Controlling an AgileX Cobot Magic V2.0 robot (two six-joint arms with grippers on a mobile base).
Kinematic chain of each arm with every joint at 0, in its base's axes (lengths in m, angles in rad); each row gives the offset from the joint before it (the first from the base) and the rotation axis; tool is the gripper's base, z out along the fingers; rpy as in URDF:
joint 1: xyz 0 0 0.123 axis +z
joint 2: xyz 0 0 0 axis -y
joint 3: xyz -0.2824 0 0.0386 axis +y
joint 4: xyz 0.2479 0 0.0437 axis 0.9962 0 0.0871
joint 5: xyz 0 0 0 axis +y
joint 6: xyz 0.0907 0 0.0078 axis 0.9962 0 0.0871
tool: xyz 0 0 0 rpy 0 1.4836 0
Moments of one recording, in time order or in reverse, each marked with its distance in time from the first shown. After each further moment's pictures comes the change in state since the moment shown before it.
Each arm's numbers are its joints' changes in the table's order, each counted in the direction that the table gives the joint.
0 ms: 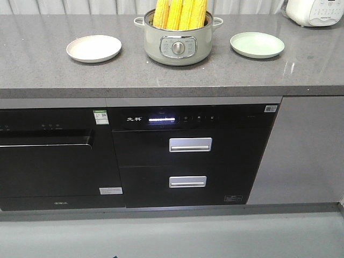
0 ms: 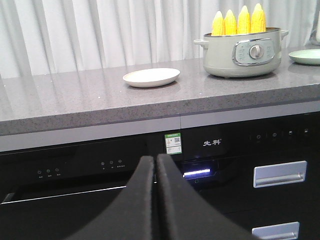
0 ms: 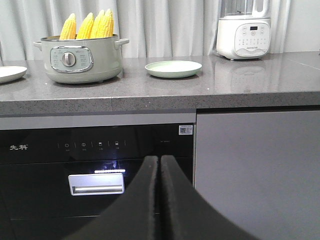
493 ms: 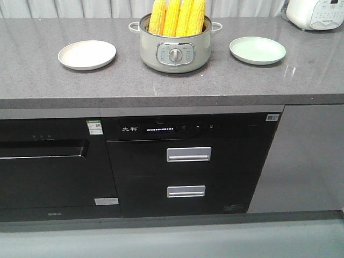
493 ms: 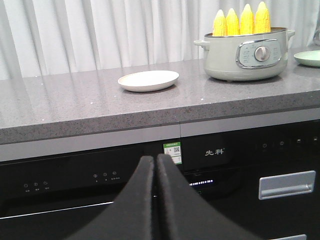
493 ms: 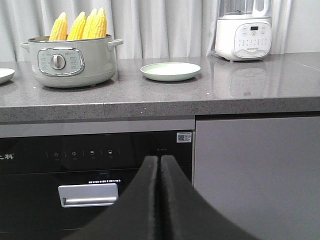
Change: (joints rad) left arm 0.000 0.000 0.000 0.000 0.000 0.000; right arm 0.000 0.000 0.000 0.000 0.000 0.000
